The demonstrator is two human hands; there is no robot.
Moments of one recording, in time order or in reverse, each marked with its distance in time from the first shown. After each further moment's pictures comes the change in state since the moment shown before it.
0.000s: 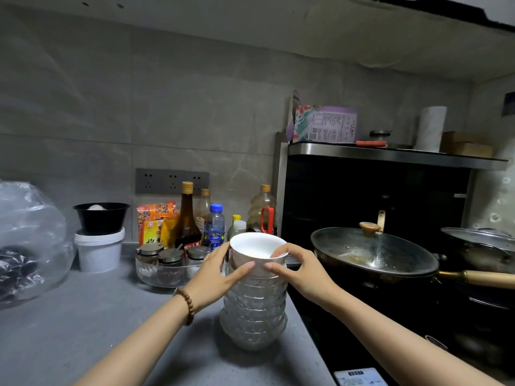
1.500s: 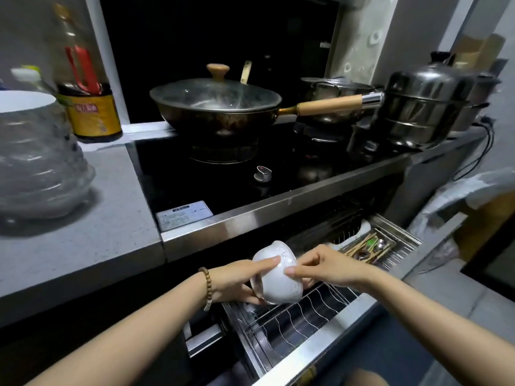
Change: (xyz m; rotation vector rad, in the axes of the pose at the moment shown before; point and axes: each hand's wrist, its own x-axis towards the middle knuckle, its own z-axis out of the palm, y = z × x) left_hand -0.131 0.047 0.369 -0.513 -1.101 -0.650; right_hand -0.312 0.163 -0.204 0.041 -0.297 0.713
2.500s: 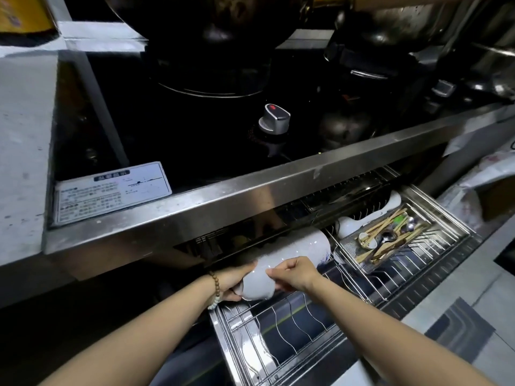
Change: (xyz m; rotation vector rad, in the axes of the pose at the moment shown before) left_hand 0.171 -0.119 -0.043 -0.204 0.239 -0.304; right_hand 0.148 0.159 0.042 0.325 0.304 0.514
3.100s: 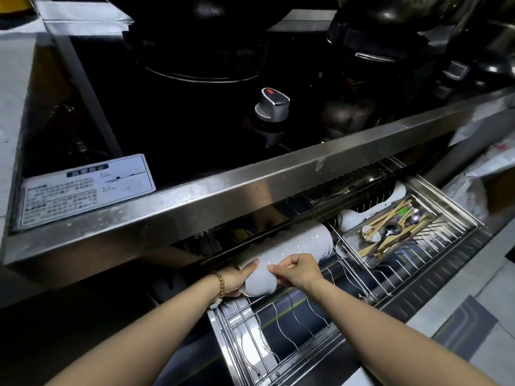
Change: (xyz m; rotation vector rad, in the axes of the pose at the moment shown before) left_hand 0.022 -0.006 0.003 0.272 0.153 -0.011; right_hand 0.024 0.024 0.000 0.041 0.118 -0.016
